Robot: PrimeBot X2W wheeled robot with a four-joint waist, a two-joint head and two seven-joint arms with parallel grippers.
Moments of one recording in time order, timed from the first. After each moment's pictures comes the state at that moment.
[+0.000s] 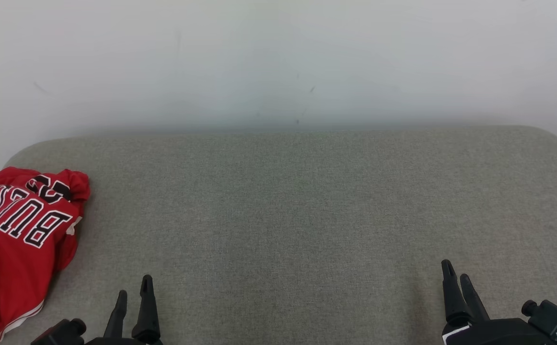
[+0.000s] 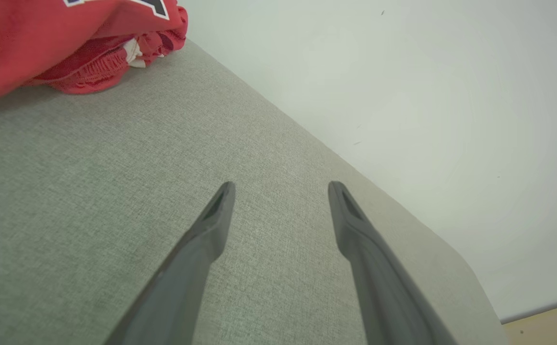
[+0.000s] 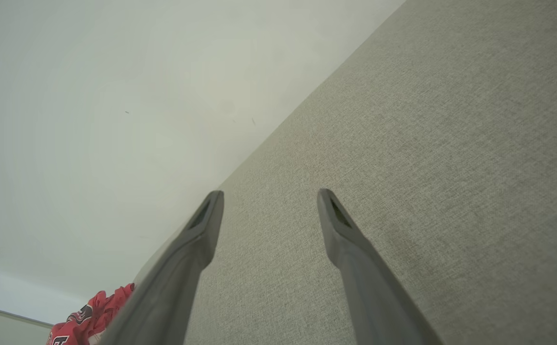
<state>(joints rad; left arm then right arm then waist) -0.04 0.04 -0.02 0.24 -0.77 -0.05 -0.09 -0.04 -0.05 0.00 0.29 0.86 0.13 -0.08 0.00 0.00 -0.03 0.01</state>
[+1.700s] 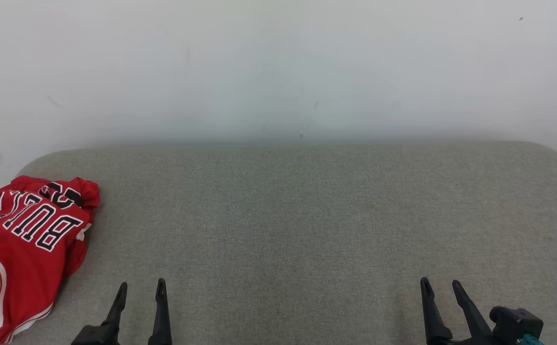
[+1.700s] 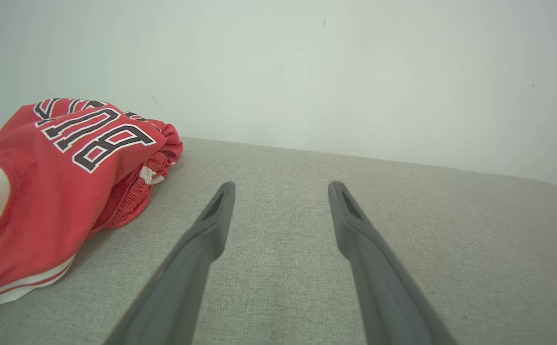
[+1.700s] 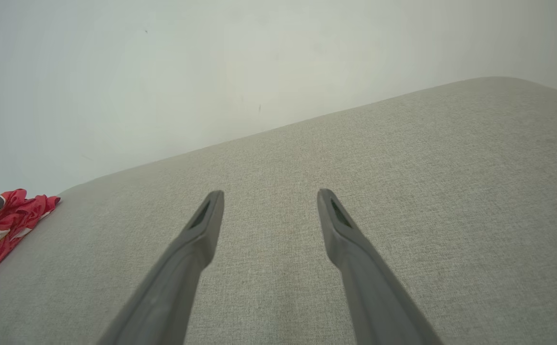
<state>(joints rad) -0.02 0.09 -0.11 0.23 -0.28 0.00 -0.22 0.00 -0.05 0.03 0.30 0.35 0.13 -0.15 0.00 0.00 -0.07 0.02</state>
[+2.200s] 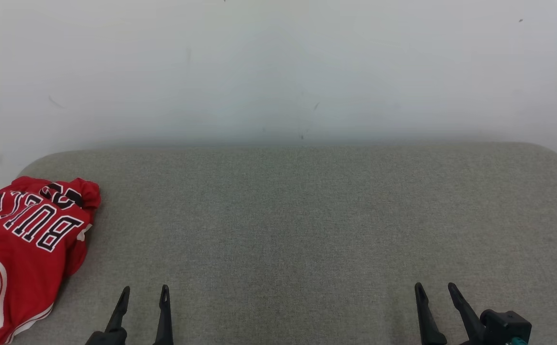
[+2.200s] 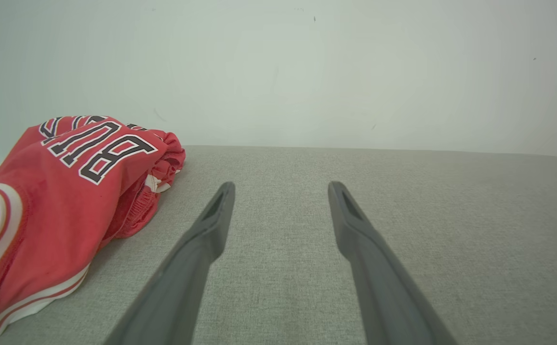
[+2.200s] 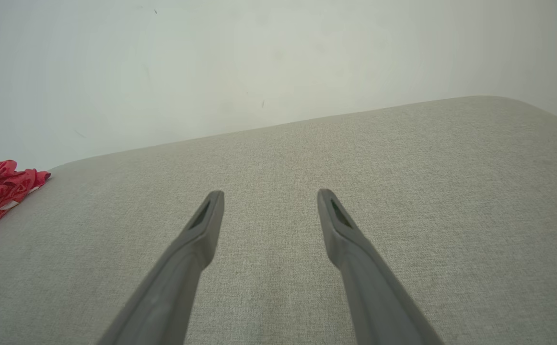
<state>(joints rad) 0.00 0.08 -0.08 0.24 -0.16 -0.01 -0.25 0.01 -0.05 0.04 0.31 0.25 0.13 -0.17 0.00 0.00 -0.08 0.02</state>
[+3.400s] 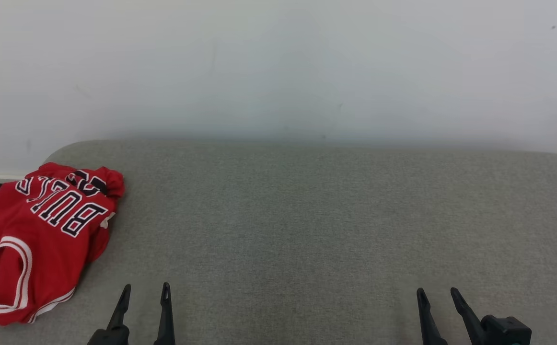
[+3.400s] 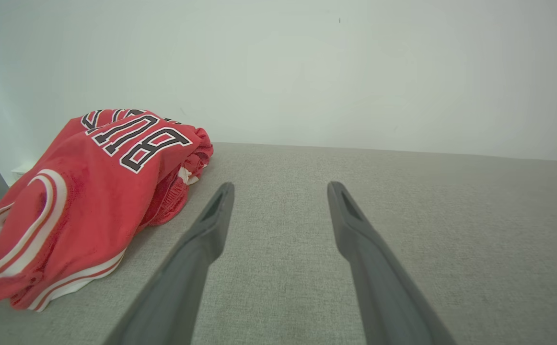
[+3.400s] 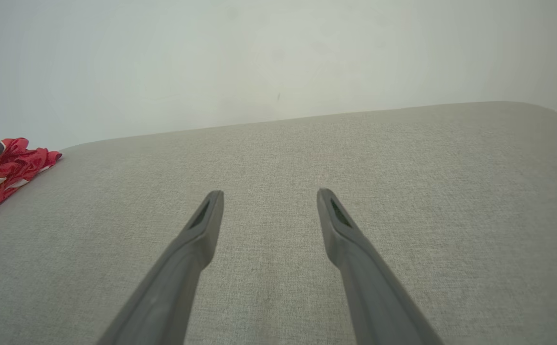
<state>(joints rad) -0.02 0.05 -0.05 0.28 -0.12 -0.03 -0.26 0.02 -0.05 0.04 0.32 0.21 0.13 -0.19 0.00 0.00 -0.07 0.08</state>
